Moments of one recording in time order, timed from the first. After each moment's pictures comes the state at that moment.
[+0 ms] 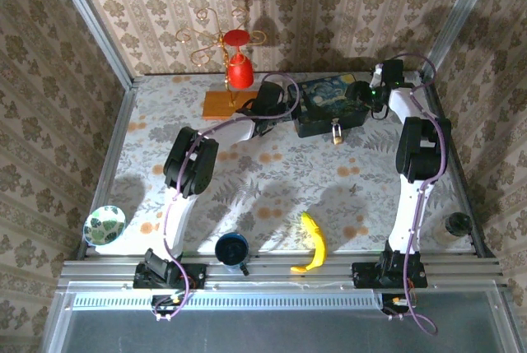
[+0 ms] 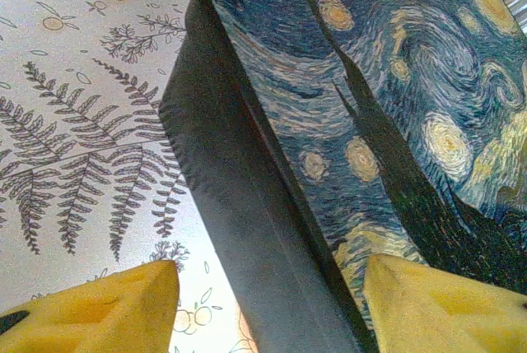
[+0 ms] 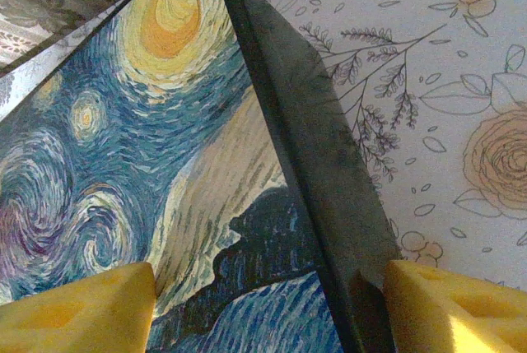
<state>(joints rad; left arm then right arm) -0.64 2.28 1.75 -0.06 0.10 -0.56 -0.13 2.22 1.78 -0.46 -0.39 0.33</state>
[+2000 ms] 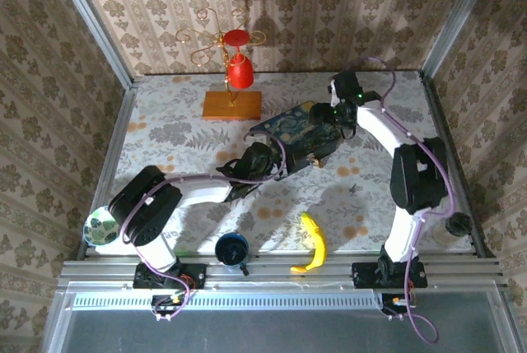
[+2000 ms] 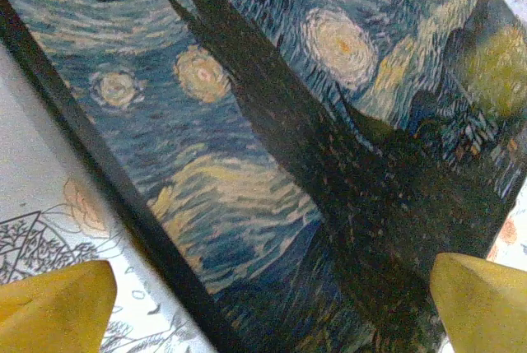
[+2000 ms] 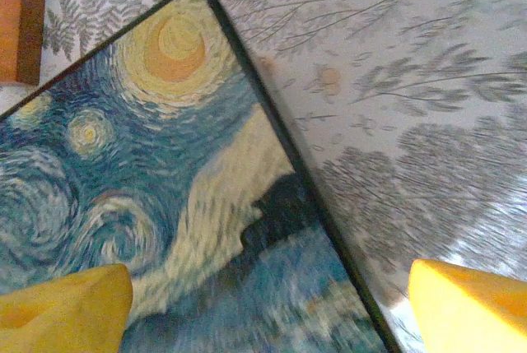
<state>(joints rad) -0.87 1.67 0.82 0.22 -0.16 -0.75 0.20 1.84 1.49 -0.64 -0.07 0.30</state>
